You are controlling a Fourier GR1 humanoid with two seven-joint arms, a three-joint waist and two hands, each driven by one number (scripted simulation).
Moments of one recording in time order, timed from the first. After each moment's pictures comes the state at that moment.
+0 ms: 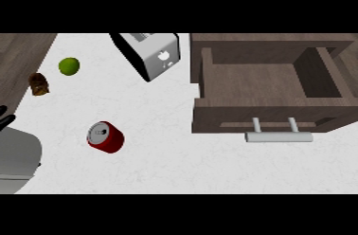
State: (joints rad) left arm 0.14 0.51 0.38 -1.96 0.85 -0.57 0.39; right arm 0.33 -0.14 -0.32 -2.12 -0.25 0.15 0.08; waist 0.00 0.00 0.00
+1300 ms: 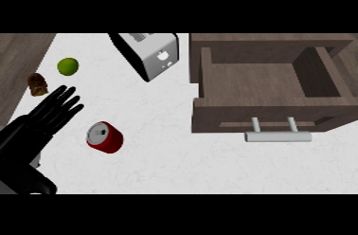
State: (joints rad) left arm -0.03 0.29 0.19 -1.72 0.60 -0.48 0.41; right arm 0.44 -0.12 -0.55 -2.15 -0.41 0.37 0.08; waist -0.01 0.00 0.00
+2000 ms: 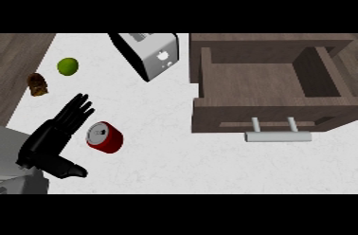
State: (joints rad) left arm -0.08 0.23 0.20 -1.38 0.31 -0.53 0.08; right arm 0.42 -0.07 -0.61 -2.15 -0.41 0.45 0.09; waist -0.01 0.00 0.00
